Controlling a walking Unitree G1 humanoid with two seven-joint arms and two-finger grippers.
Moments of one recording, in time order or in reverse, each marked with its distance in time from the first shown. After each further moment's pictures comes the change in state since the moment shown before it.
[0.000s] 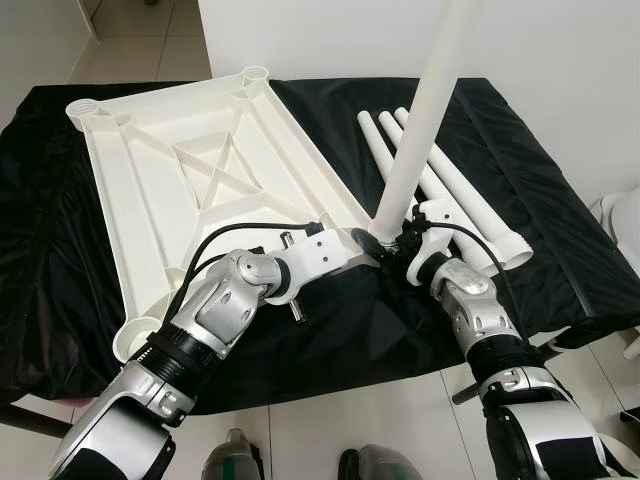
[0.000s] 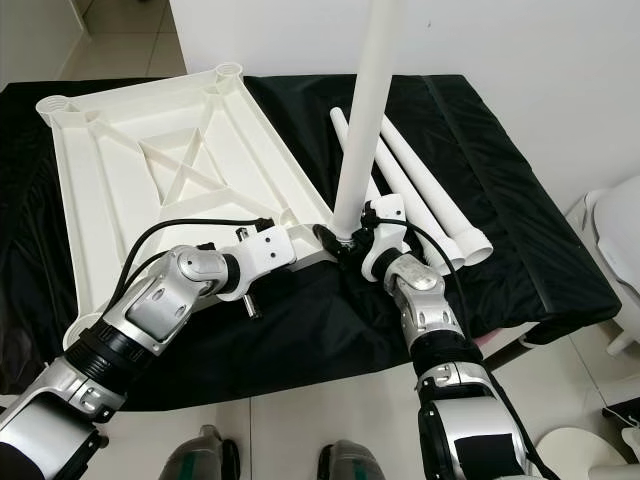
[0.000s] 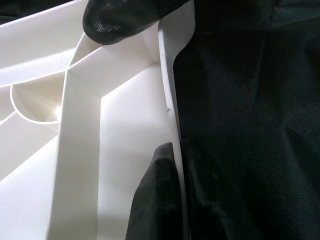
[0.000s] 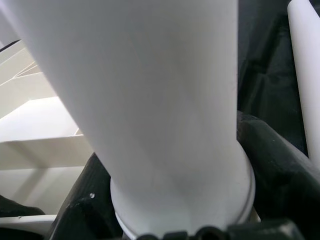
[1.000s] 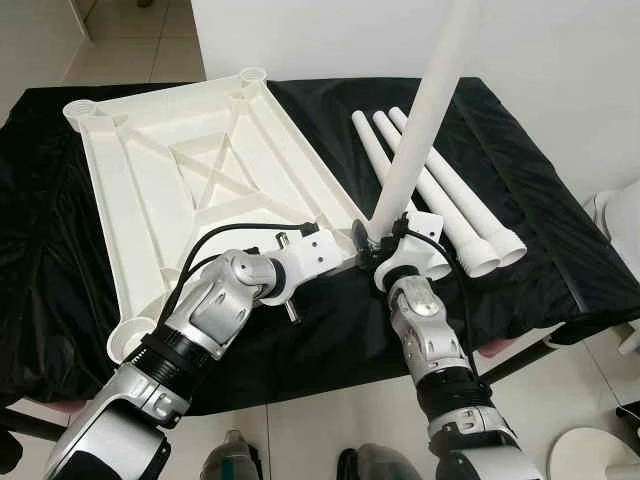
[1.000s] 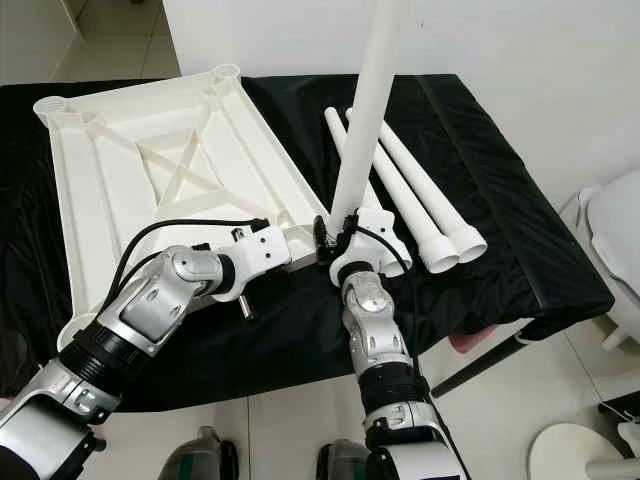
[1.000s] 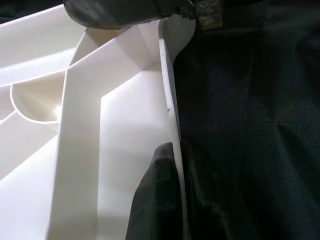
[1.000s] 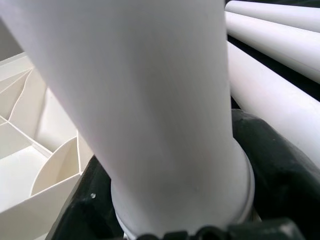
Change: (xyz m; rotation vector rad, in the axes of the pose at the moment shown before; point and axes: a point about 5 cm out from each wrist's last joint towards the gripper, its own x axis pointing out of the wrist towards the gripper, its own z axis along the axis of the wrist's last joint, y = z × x) left arm -0.002 -0.001 -0.001 -0.005 -0.003 -0.012; right arm 0.007 0.043 0.002 0.178 -0.046 -0.518
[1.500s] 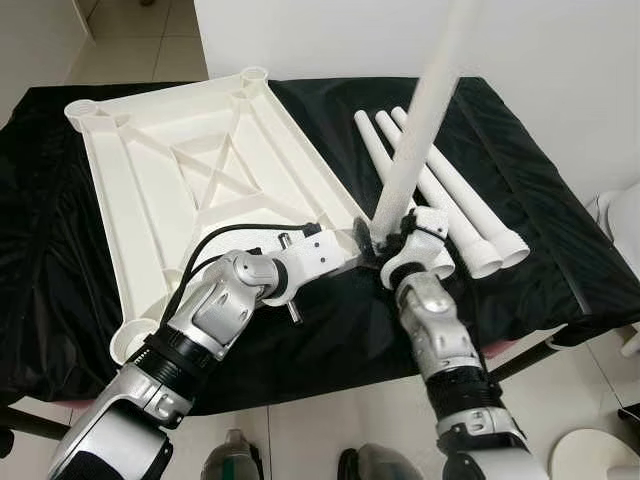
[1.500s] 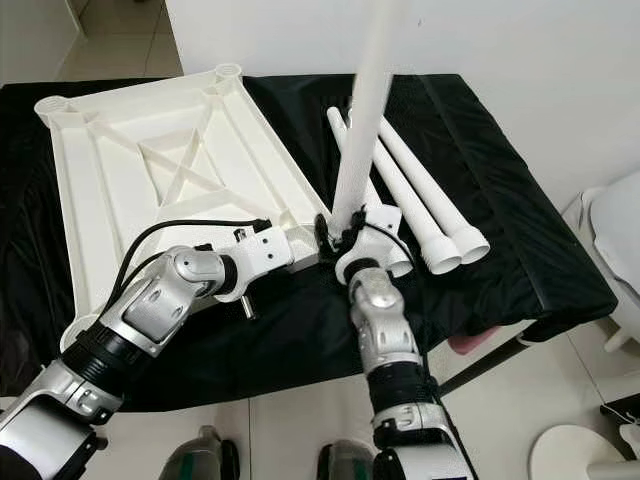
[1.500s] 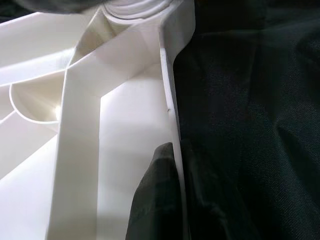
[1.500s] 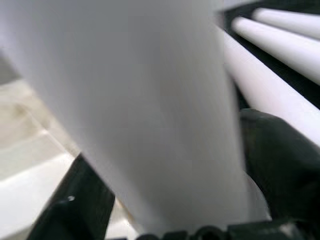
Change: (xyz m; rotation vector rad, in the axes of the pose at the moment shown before) left arm 0.002 -0.001 0.002 -0.001 -0.004 -0.002; right arm 0.004 -0.008 0.019 0.004 -0.036 0.174
